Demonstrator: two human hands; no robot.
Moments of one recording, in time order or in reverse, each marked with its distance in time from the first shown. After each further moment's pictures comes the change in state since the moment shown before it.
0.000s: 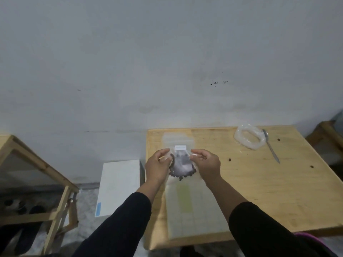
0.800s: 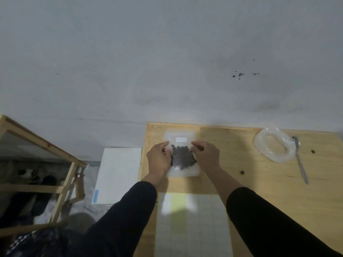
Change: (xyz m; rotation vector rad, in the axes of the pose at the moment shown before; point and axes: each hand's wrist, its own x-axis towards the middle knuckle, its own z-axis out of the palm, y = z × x) left_hand 0.088 -0.017 0.050 0.341 0.124 -0.071; right_hand 0.119 0.024 0.026 -0.458 -0.232 -0.095
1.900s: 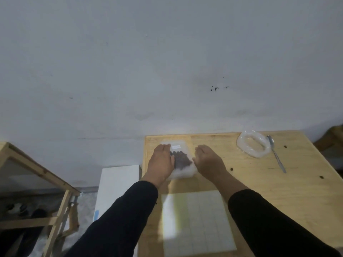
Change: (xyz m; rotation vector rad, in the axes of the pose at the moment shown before) left_hand -0.028 0.023 -0.041 0.465 -0.202 0.442; right_hand -0.058 -0.016 -0.038 -0.589 -0.013 -0.267
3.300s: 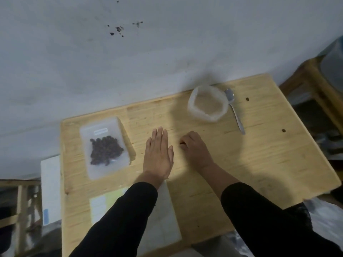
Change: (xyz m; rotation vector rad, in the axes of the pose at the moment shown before) left_hand 0.030 0.109 0.195 0.259 -0.153 0.170; right_hand -0.017 0.183 0.058 0.360 0.093 0.095
